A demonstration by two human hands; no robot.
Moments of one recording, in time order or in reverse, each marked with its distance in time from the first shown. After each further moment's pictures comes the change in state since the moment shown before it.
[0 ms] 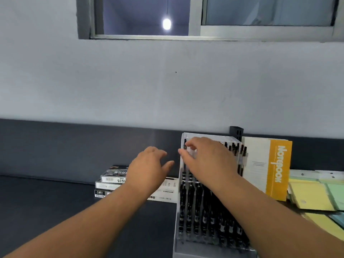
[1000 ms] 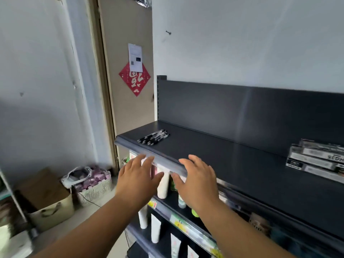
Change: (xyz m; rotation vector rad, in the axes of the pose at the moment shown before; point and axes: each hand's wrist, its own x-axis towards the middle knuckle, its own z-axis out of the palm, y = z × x) left_hand -0.263 -0.450 -0.243 0.397 -0.108 -0.611; right_hand -0.136 -0.502 0.240 0.427 -0.404 -0.296
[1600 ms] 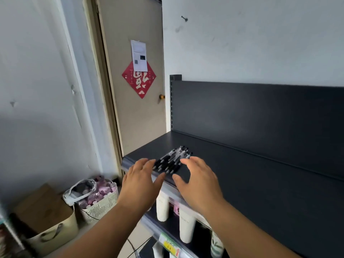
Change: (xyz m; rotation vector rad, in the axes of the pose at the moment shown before) left_hand 0.173 -0.088 0.049 -0.126 0.001 -0.037; right_hand 0.168 -0.038 0.084 0.131 -0.057 0.011
